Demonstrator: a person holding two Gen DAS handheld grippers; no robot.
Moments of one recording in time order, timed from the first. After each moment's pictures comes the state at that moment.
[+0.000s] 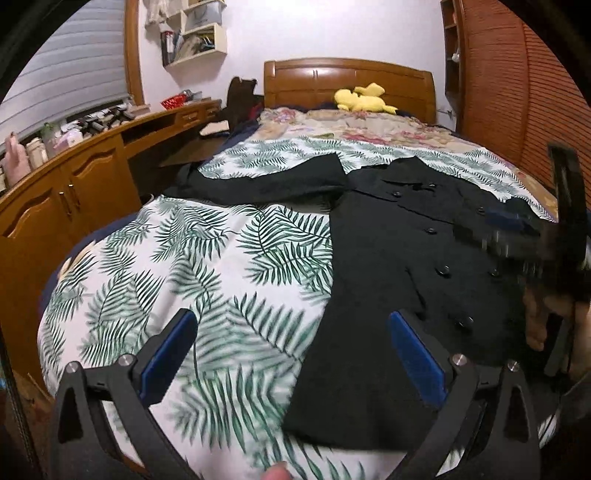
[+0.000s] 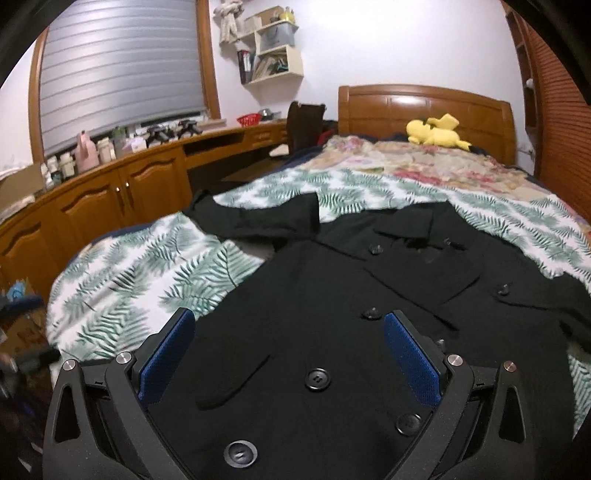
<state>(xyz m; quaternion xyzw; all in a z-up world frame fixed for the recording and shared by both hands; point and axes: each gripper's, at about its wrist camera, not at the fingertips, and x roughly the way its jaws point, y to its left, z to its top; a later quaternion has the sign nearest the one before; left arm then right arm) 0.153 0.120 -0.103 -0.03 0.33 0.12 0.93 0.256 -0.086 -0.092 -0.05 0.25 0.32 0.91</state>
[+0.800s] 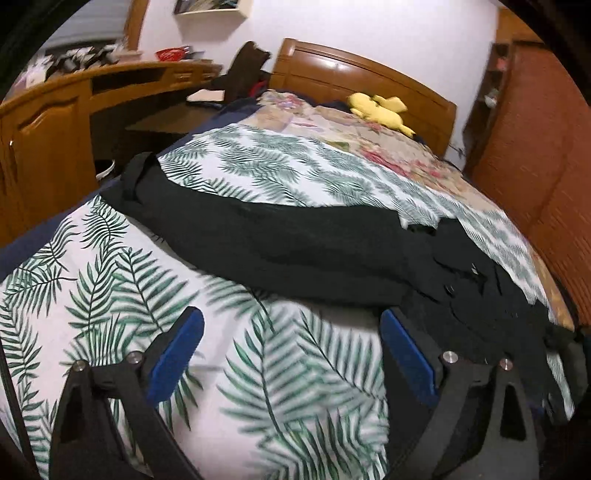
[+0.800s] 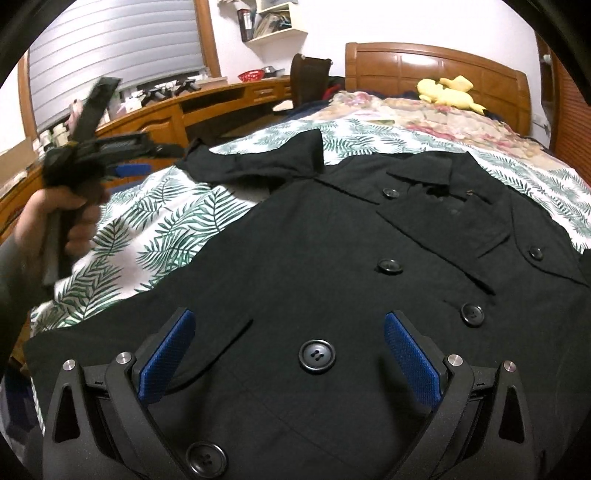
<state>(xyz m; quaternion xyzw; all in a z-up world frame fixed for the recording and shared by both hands) 0.359 0.264 -0.127 -0.17 0.33 0.08 0.92 0.284 -0.075 -0.136 -0.08 0.33 0.32 0.88</state>
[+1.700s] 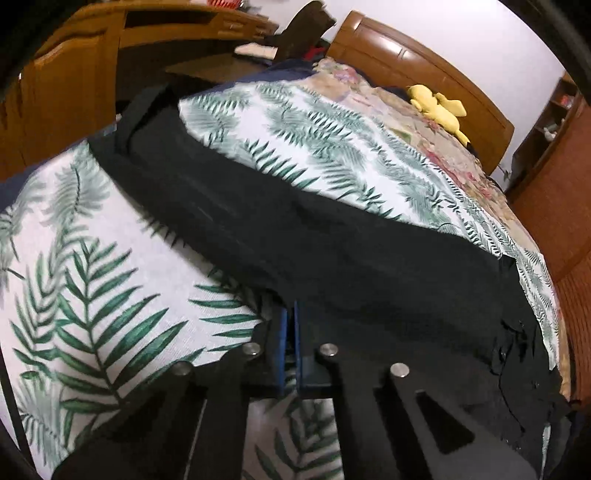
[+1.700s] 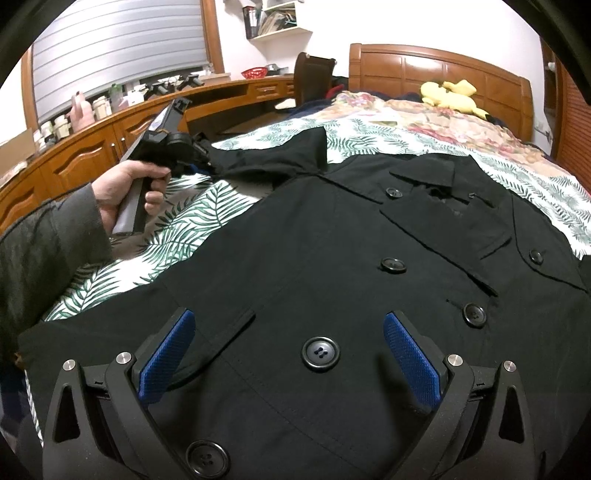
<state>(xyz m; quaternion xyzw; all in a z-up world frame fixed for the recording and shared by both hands) 0.443 0.309 -0.176 -0.25 0.38 0.13 0.88 0.279 -0.069 -0.138 -0.09 0.32 0.32 0.88</state>
